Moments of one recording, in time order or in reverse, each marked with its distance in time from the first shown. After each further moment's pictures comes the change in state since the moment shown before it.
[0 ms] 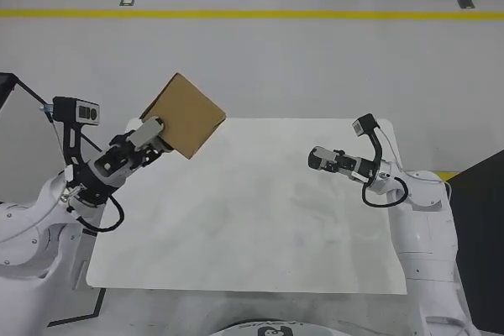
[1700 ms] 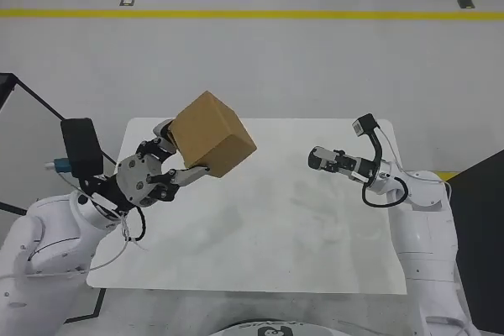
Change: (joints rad) left arm 0.015 0.017 0.102 -0.034 0.952 -0.437 0.384; right arm 0.000 0.000 0.000 0.000 0.000 0.000 0.000
